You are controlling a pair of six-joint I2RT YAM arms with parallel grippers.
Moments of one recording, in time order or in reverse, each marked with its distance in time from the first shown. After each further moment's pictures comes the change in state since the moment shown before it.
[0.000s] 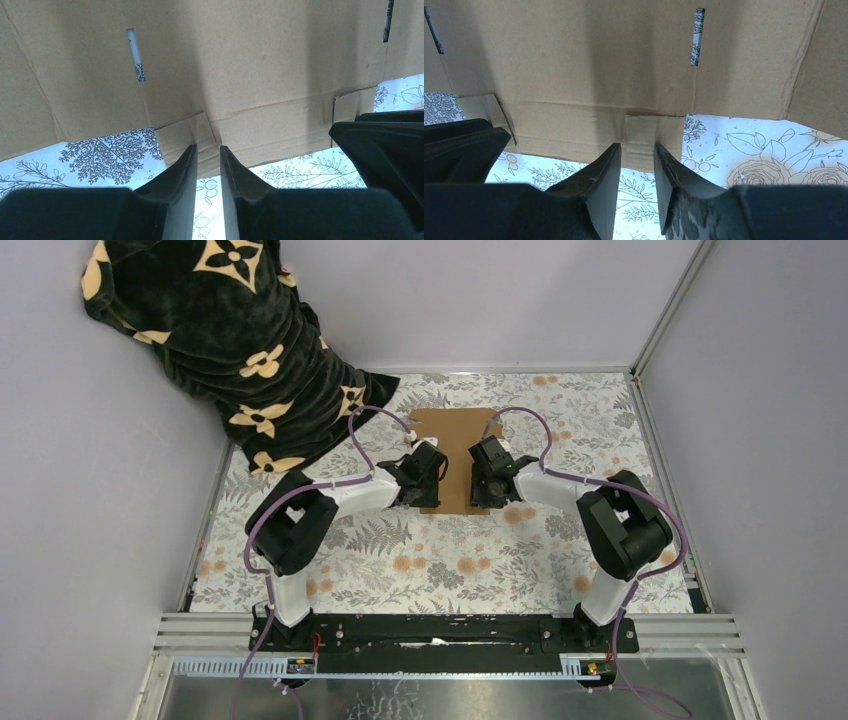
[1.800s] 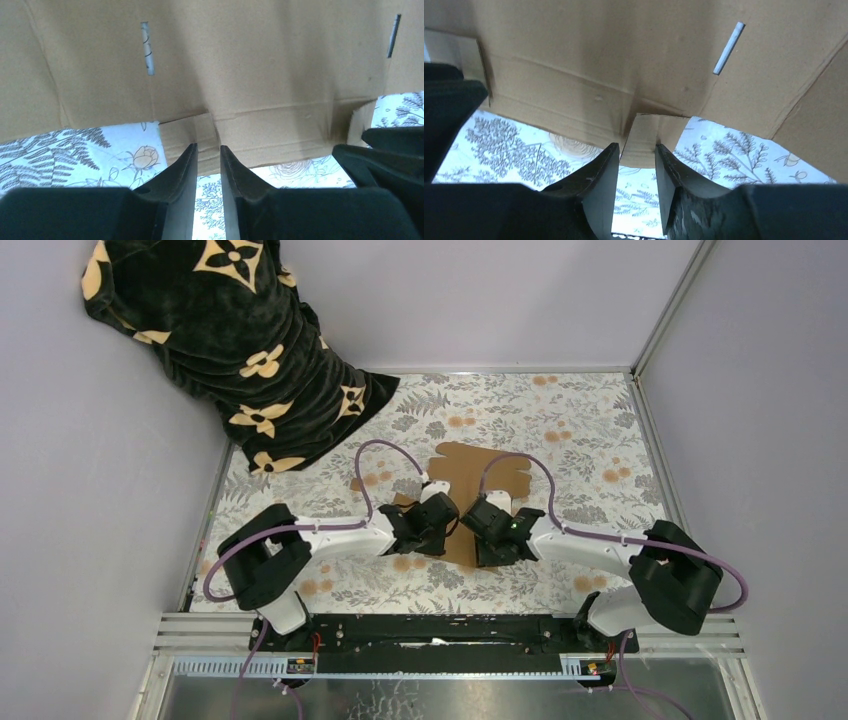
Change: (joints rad) left arm -0.272 -0.212 -0.236 -0.008 -0.085 -0.124; right arm 0.327 -0.335 -0.284 -0.207 0.140 0.200
